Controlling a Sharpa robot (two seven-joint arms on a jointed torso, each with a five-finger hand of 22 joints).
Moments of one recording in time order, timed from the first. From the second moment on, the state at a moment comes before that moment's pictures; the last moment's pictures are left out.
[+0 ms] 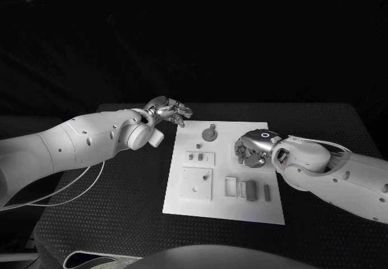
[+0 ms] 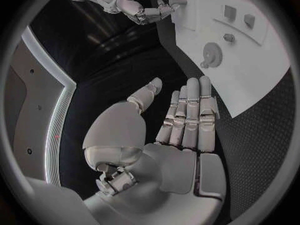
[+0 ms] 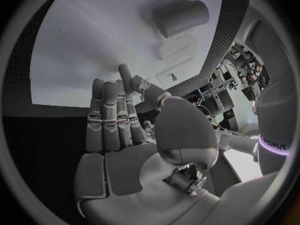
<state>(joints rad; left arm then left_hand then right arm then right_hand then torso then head) 1.20 -0.74 -0.07 1.19 -0.37 -0.19 0.17 1.02 -0.05 0.50 -0.28 0.06 0.83 0.20 0.23 0.56 1.07 0.15 0.06 0.27 0.99 0.04 0.80 0.56 0.03 1.10 -0.06 0.07 1.13 1.17 -0.71 -0.13 1.46 -1.77 -0.19 -0.11 1.16 -0.05 0.66 -0.29 0.08 1.01 0.12 0.34 0.50 1.26 0.06 0.18 0.26 1.24 -0.05 0.93 0.74 0.26 1.09 0.09 0.41 1.31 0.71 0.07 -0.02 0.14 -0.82</state>
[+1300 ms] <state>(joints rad) 1.20 -0.72 -0.07 1.19 -0.37 -0.19 0.17 1.02 -0.05 0.50 -0.28 0.06 0.83 0.20 0.23 0.56 1.07 0.15 0.06 0.27 0.99 0.04 0.79 0.56 0.03 1.10 -0.06 0.07 1.13 1.10 -0.50 -0.16 1.49 -1.72 -0.22 -0.07 1.17 -0.04 0.66 -0.29 0.08 1.01 0.12 0.34 0.50 1.26 0.06 0.18 0.26 1.24 -0.05 0.93 0.74 0.26 1.10 0.08 0.41 1.31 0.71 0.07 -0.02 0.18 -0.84</state>
